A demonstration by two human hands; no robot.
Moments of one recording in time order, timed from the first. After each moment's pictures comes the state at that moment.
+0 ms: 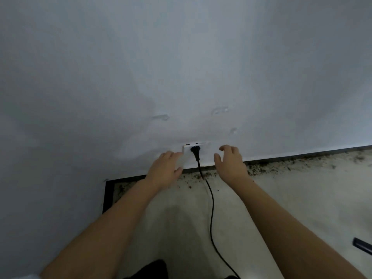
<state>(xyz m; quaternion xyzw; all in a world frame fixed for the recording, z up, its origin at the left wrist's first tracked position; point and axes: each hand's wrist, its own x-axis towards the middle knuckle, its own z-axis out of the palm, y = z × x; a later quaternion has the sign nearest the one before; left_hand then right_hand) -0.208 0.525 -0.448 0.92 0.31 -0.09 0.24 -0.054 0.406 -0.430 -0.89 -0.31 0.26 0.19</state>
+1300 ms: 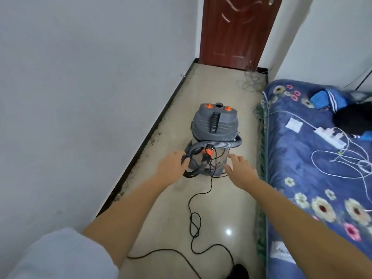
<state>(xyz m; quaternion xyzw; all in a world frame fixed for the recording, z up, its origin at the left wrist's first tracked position) -0.090 -0.038 0.004 0.95 -0.15 -0.13 0.24 -0.149 -0.245 -0.004 -0.97 0.16 0.13 0.16</state>
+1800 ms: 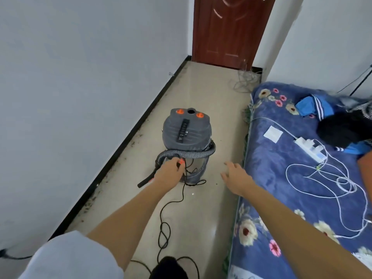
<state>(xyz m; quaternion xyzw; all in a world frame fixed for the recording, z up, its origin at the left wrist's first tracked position) -0.057 -0.270 -0.017 0.94 -0.04 -0.18 0.29 -0.107 -0.474 -0.017 -0.95 0.15 0.20 0.20</state>
